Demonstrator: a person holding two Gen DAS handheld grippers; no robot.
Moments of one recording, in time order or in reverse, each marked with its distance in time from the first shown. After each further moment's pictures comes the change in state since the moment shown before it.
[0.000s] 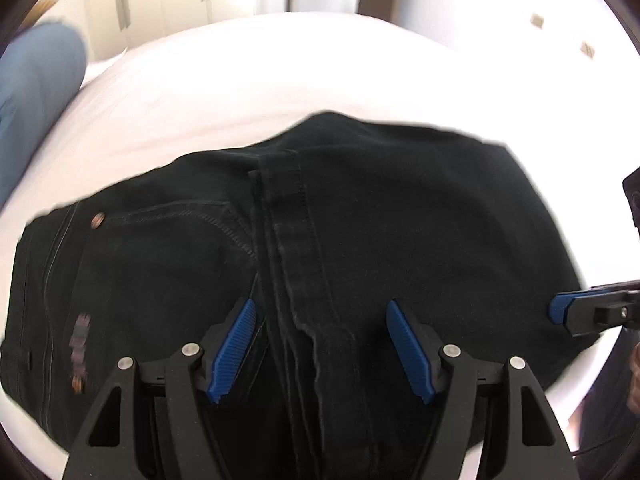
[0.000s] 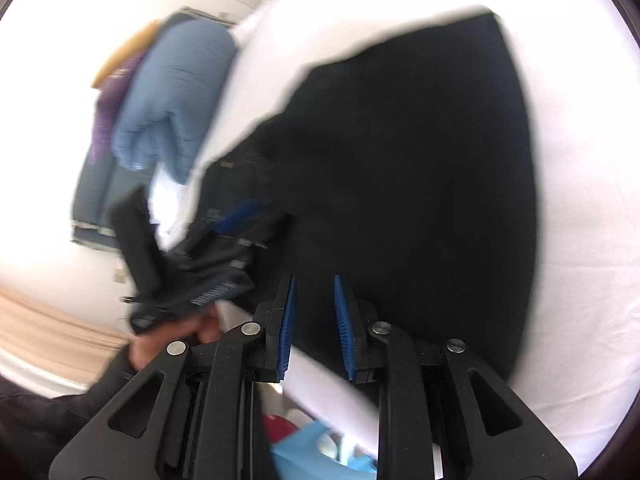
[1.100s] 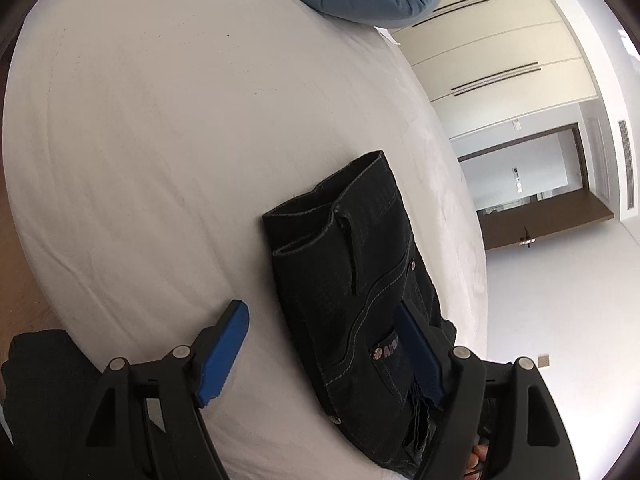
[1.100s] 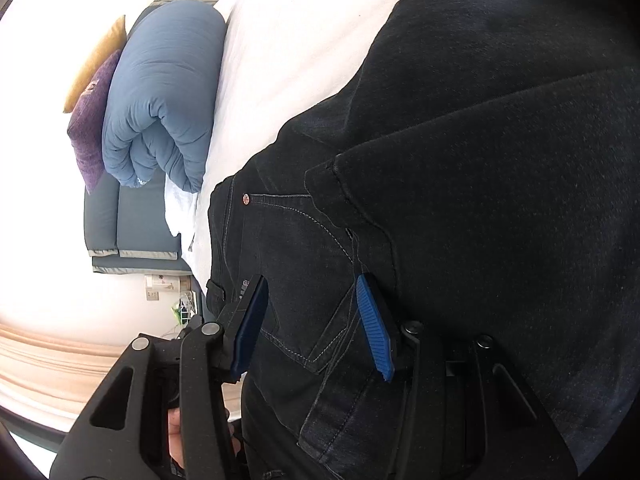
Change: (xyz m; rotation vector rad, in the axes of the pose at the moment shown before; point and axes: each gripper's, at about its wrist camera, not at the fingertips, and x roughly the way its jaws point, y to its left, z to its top) left arm -0.085 0.259 -0.127 -1.110 -0.240 -0.194; right arm 0.173 0.056 0.100 0.192 0.159 0.083
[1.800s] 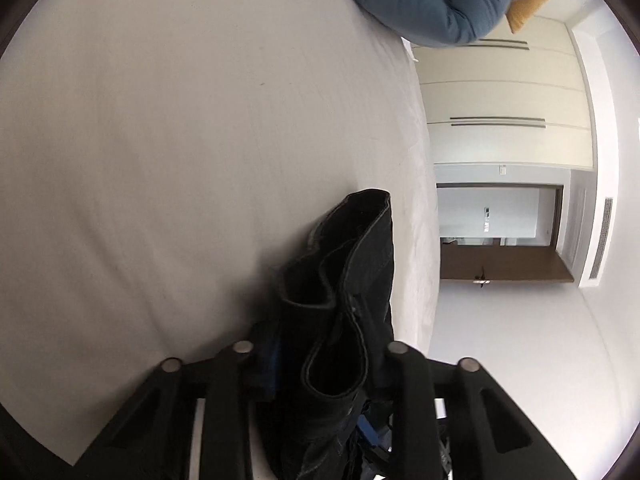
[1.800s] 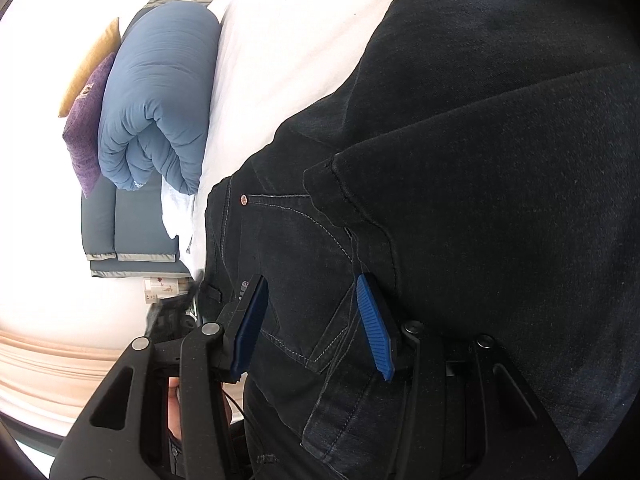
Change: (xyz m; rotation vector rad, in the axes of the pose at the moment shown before) left arm 0.054 0.019 0.041 -0.256 0.056 -0.181; right arm -0.002 -0.004 0.000 0.018 0.005 -0.009
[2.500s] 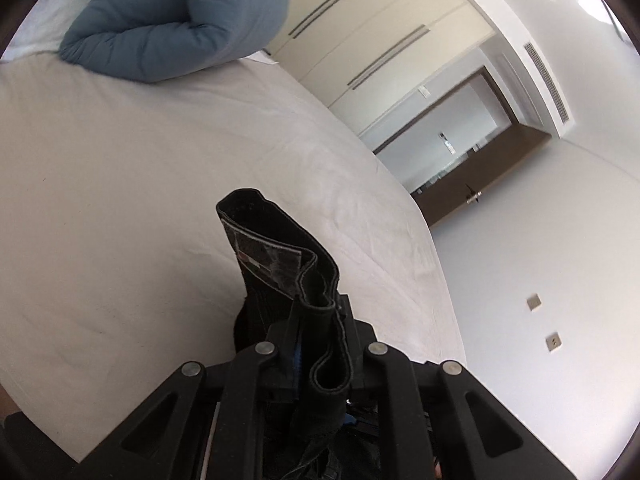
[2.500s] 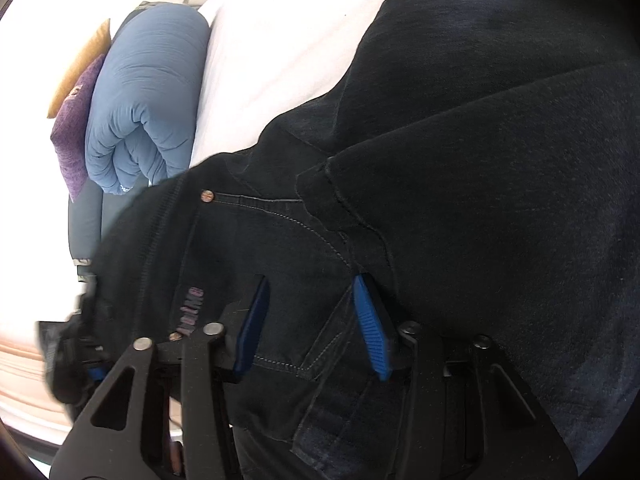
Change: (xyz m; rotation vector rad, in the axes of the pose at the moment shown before) left arm -0.015 -0.188 -0.111 0.681 -0.078 0.040; right arm 0.002 0.000 -0.003 0.002 -0.029 -0.049
